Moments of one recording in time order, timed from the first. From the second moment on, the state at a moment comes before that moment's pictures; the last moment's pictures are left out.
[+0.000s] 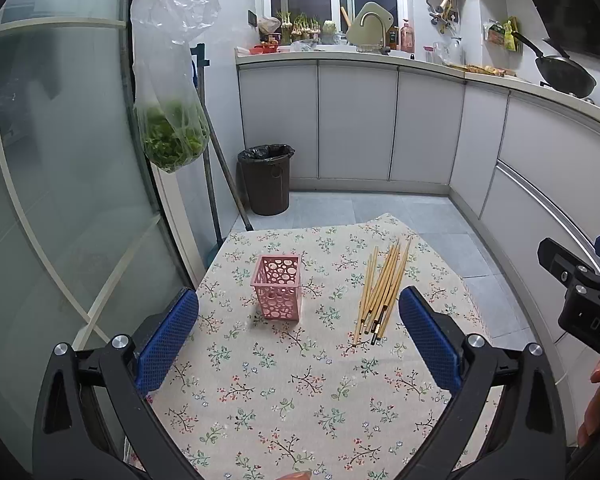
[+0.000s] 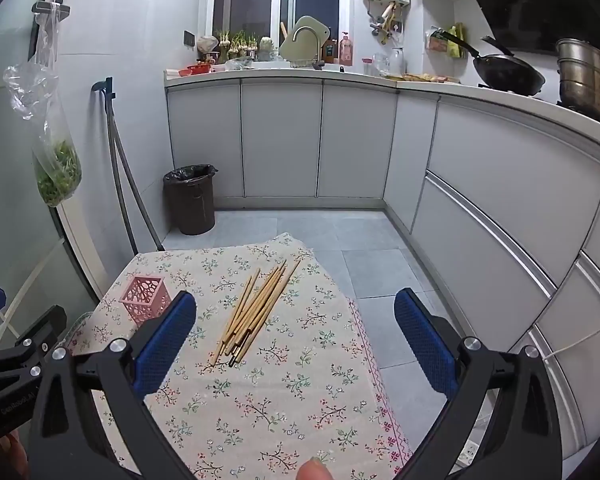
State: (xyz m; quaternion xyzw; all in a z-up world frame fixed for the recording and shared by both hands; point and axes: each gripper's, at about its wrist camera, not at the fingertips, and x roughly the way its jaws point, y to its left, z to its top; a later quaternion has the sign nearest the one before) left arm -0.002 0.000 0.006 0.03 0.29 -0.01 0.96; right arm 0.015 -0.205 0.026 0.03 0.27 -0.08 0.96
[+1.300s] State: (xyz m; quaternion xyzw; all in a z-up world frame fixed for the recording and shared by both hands) left arm -0.003 0.003 0.011 0.02 0.28 -0.01 0.96; right arm 0.015 -0.199 0.029 0.03 0.27 -0.08 0.96
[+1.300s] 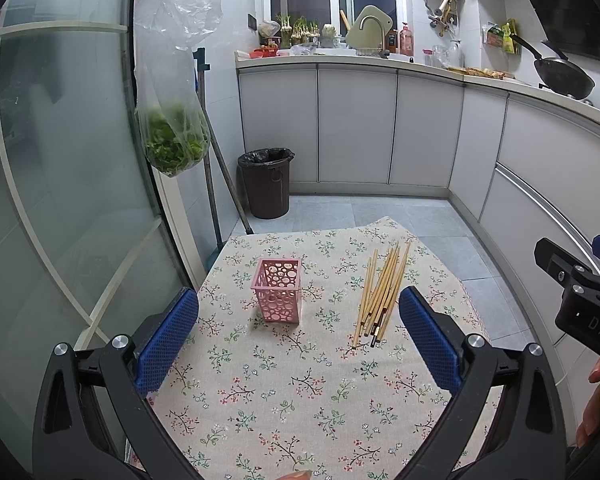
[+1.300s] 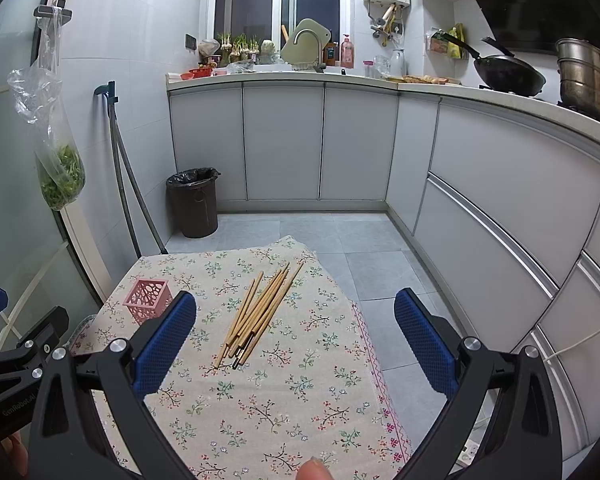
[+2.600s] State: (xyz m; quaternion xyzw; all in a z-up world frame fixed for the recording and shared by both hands) left arm 0.027 -0.005 0.008 0.04 0.29 -0.05 0.95; right arm 0.036 -0.216 0.022 0.04 0.30 -0.07 0.95
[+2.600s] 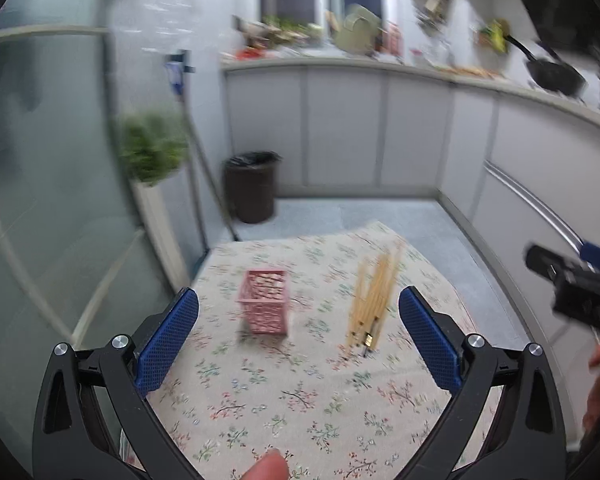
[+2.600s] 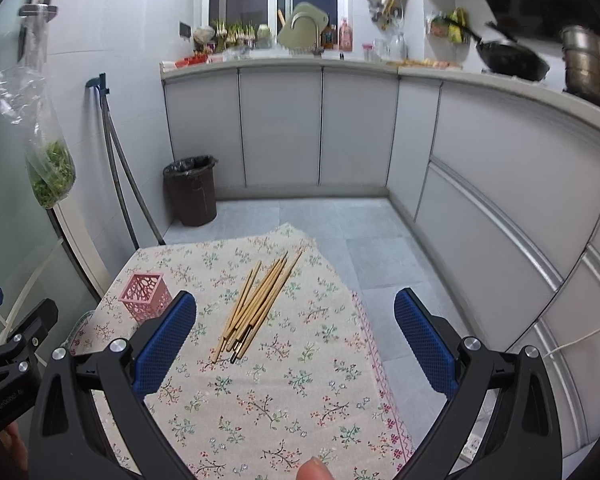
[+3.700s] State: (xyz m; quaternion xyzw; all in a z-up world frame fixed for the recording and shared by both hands) left arm 0.385 -0.126 -0.232 0.03 0.62 -0.11 0.77; right arm 0.334 -0.330 -0.197 0.20 0.57 -0.02 0.80
